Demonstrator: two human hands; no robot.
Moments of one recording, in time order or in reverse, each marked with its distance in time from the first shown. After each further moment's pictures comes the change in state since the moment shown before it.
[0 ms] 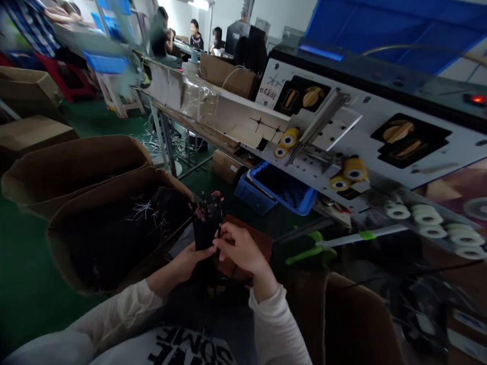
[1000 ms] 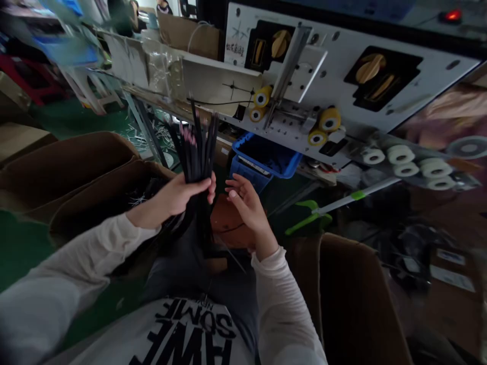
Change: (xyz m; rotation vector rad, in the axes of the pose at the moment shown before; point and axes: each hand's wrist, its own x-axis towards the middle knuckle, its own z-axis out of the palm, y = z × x) left_hand 0.023 0.099 0.067 0.439 -0.298 0.321; right_hand -0.012 0.025 -0.027 0.260 0.429 -0.315
